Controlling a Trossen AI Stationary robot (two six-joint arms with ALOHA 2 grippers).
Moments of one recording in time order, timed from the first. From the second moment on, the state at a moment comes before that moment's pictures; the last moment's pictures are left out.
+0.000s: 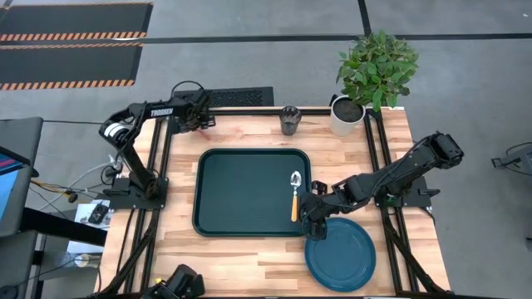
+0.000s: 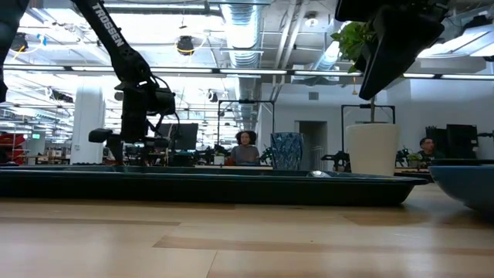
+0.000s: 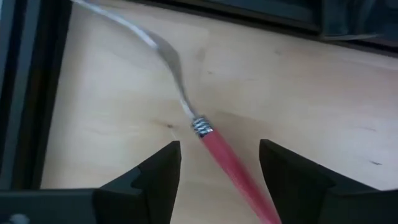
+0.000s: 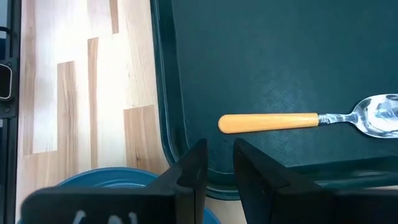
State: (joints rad) left arm 1.00 1.73 0.97 -0.61 -0.25 -0.79; right arm 0.38 1.46 1.00 -0.54 0.13 0.51
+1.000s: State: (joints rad) left arm 0.93 1.72 0.97 -0.67 -0.22 -0.68; right arm 0.39 1.46 1.00 -0.51 0.14 0.51
